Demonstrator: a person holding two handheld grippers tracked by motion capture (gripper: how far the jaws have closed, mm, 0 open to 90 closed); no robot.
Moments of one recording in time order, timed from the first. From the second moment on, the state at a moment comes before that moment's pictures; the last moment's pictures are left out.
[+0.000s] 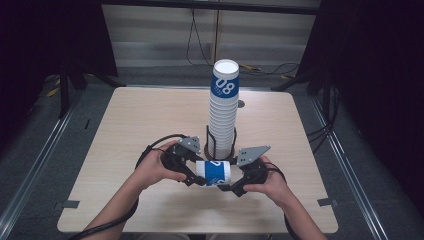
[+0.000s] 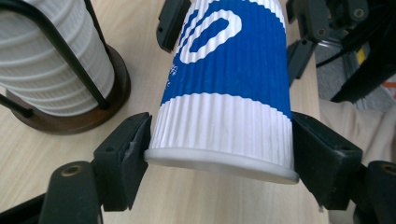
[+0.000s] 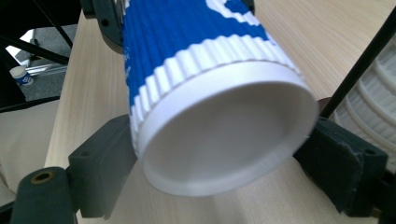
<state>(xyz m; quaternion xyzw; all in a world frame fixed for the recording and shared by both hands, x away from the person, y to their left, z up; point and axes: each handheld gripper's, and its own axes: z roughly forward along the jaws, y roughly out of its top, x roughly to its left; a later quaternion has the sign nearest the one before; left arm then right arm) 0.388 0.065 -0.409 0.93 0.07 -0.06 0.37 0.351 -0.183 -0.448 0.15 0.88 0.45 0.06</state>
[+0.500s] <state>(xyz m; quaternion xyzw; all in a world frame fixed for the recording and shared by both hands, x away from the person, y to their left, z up) 0.391 0.064 -0.403 0.95 0.07 -0.04 0.31 0.350 -0.186 -0.445 0.15 0.88 0.44 0.06</state>
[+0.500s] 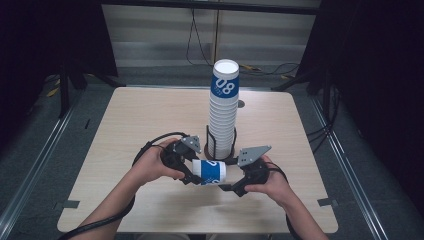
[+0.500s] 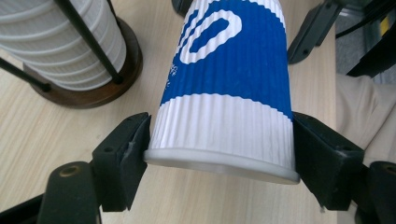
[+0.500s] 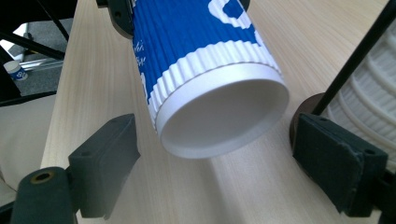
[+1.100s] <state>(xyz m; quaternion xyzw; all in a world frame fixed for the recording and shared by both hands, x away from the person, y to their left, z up) 0.394 0.056 -0.391 0.97 0.06 -0.03 0.24 0.350 -0.185 -0.442 0.15 0.89 0.43 0.06</state>
